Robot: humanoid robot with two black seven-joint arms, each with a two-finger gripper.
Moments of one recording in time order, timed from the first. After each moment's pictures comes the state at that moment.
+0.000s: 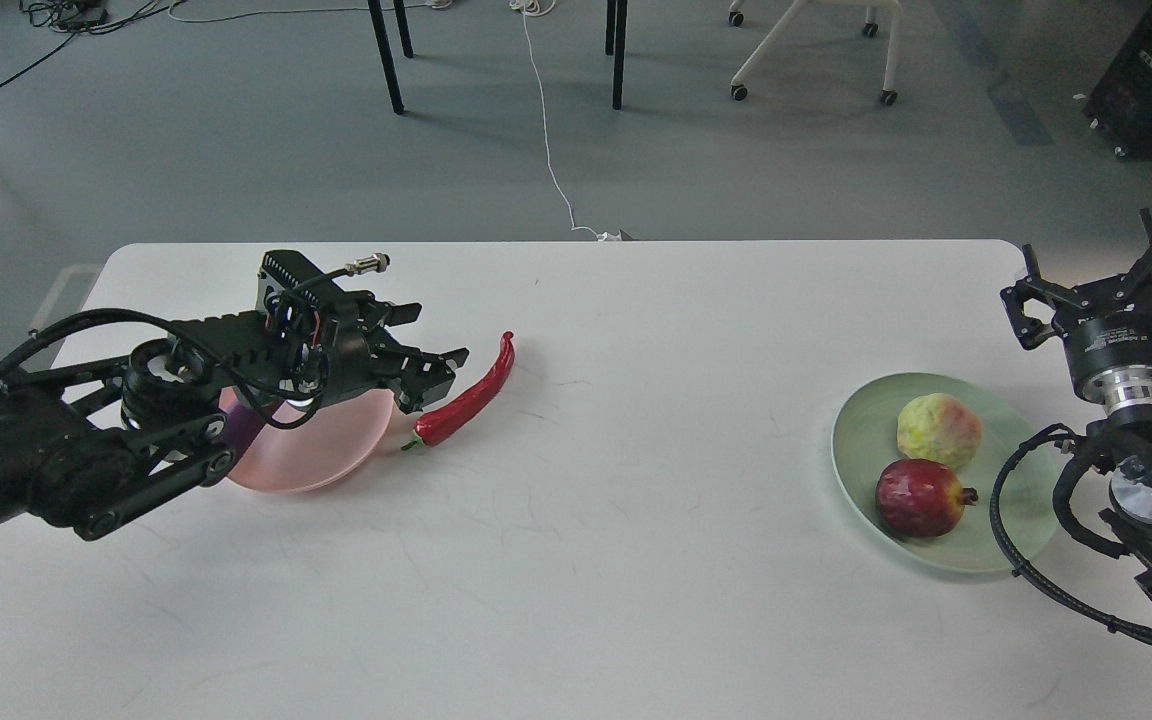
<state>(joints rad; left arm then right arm) -0.89 0.46 -0.15 -1.01 1.96 -0.04 -0.20 0.50 -0.49 0.79 0.69 0.36 0.49 0.48</state>
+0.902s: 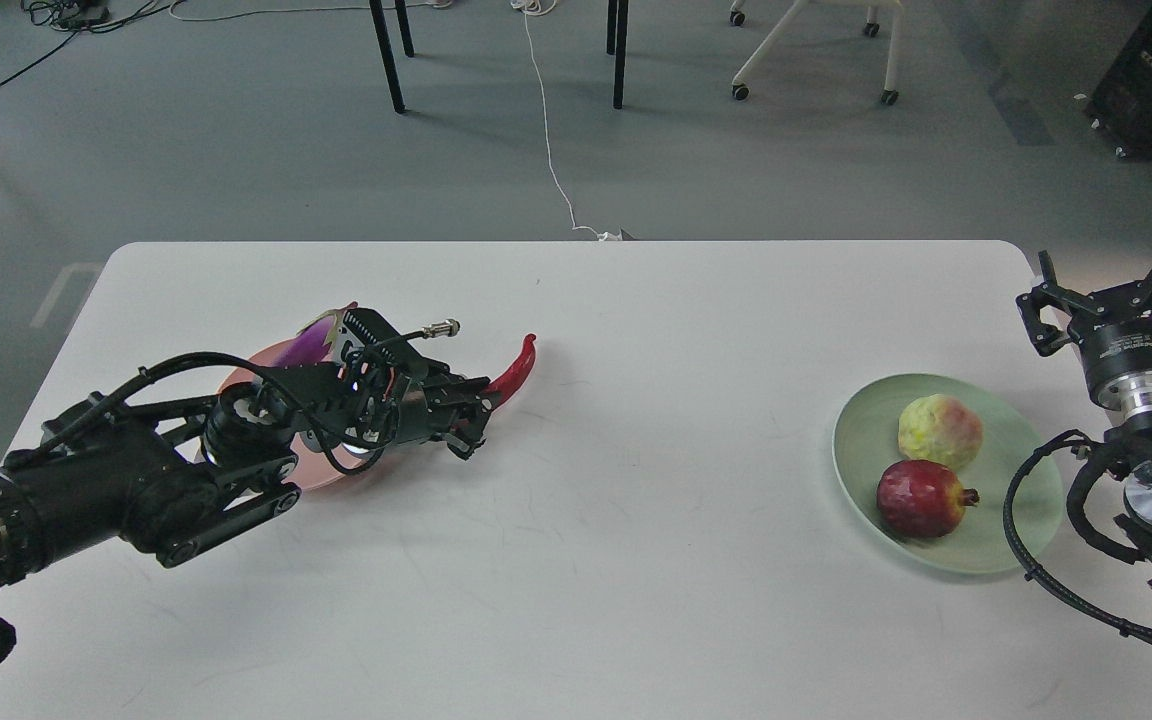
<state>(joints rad) -0.89 0.38 -0.12 -1.01 1.96 -0.02 -0.20 0.50 -0.50 0.79 0.67 0.36 0.49 0.48</state>
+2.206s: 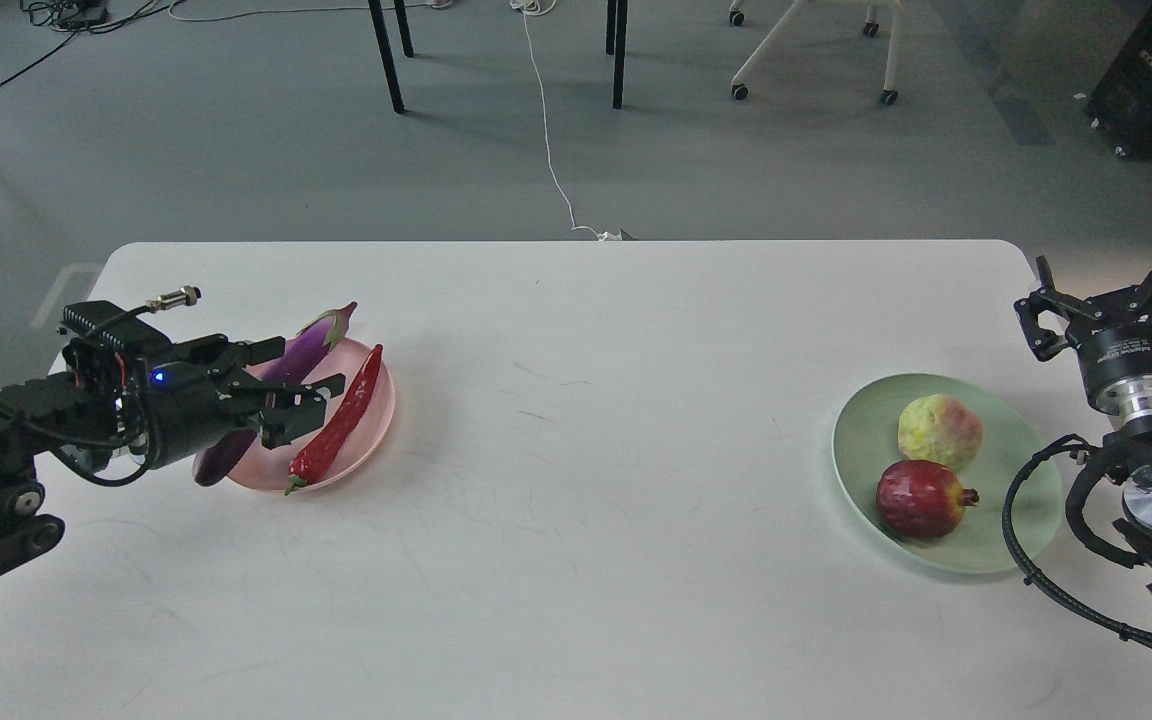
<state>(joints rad) -0.70 0.88 -0.29 -1.33 1.63 0.12 -0.22 0.50 -0.49 0.79 0.67 0.36 0.49 0.48</state>
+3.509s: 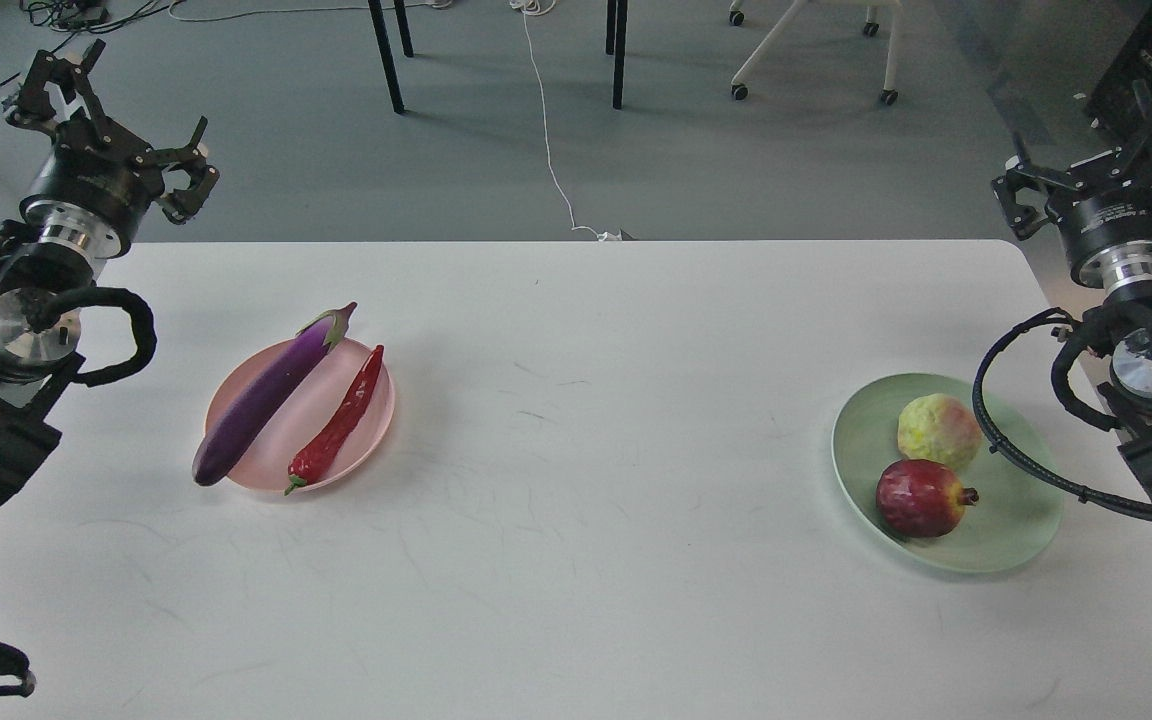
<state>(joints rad) -0.77 0.44 -0.88 -0.61 -0.16 -0.38 -0.23 0.78 -0.38 0.80 0.48 0.36 0.49 0.30</state>
